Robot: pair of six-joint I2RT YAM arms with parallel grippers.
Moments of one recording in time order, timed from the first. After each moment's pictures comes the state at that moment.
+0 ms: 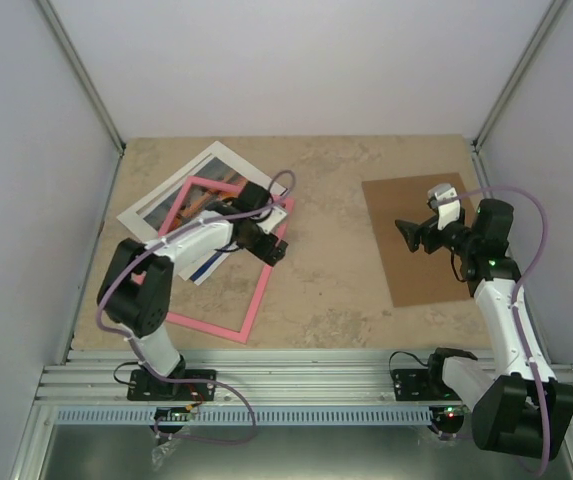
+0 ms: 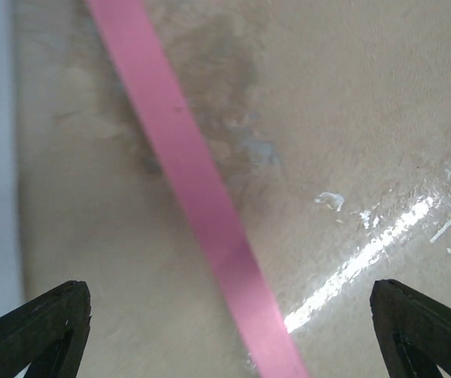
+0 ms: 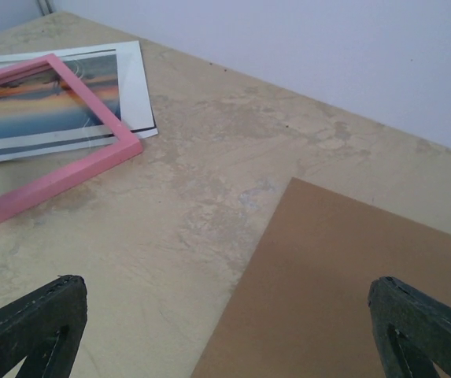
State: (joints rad) left arm -0.50 1.70 1.17 -0.60 0.14 0.15; right arm -0.13 0.99 0.72 -0.21 -0.63 -0.35
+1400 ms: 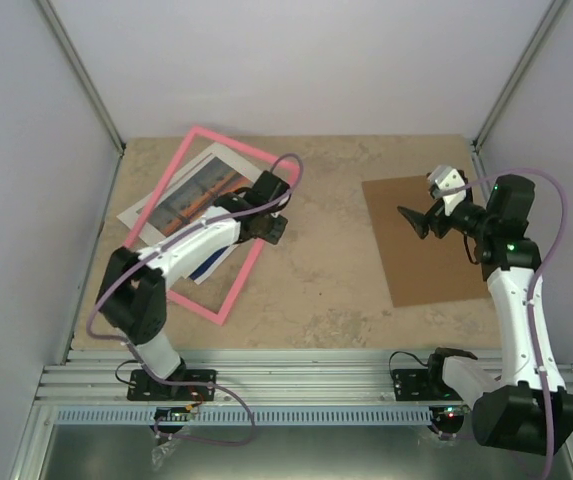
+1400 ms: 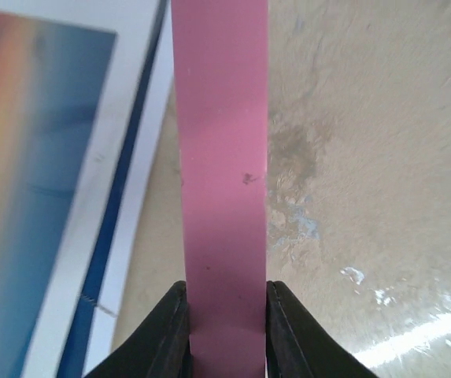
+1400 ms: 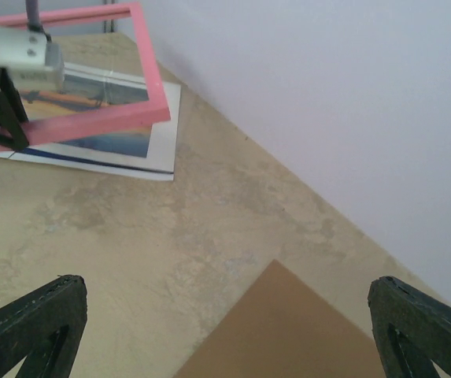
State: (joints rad) left arm -0.64 1.72 1.32 -0.66 -0.19 -0.09; right arm -0.13 1.02 0.96 -0.38 -0.76 -0.59
